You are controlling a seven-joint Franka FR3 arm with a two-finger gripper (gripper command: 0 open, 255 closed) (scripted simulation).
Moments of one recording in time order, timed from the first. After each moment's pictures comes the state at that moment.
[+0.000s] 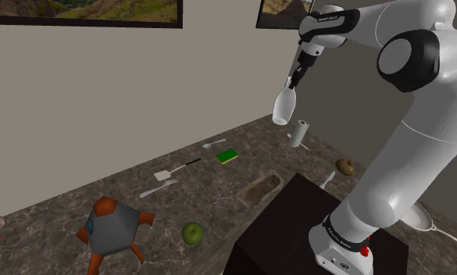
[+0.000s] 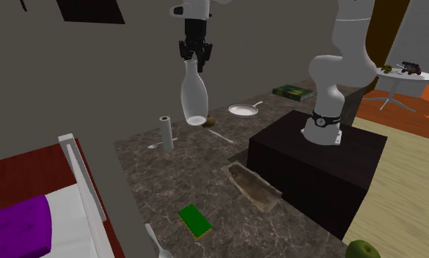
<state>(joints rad) -0.17 0.10 -0.55 -1.75 0.14 1.92 -0.89</state>
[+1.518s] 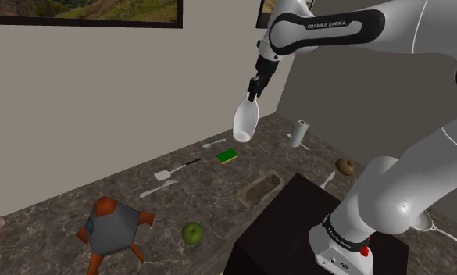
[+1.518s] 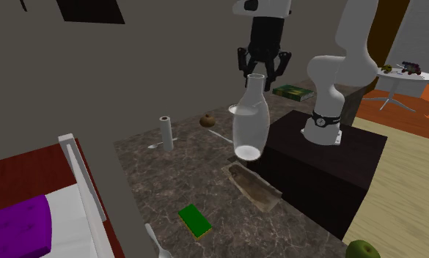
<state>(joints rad) 0.08 -0.23 -0.22 -2.11 -0.03 2.00 -0.26</state>
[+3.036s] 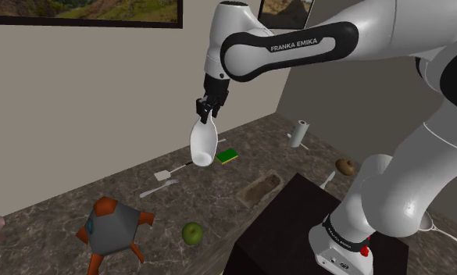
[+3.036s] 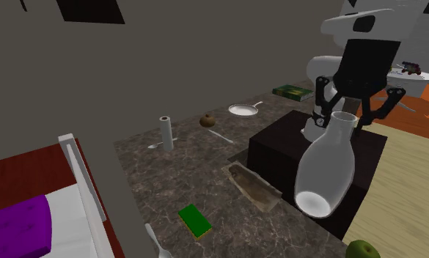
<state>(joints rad) 0.25 -0.08 0.03 -2.04 -0.03 2.07 0.16</state>
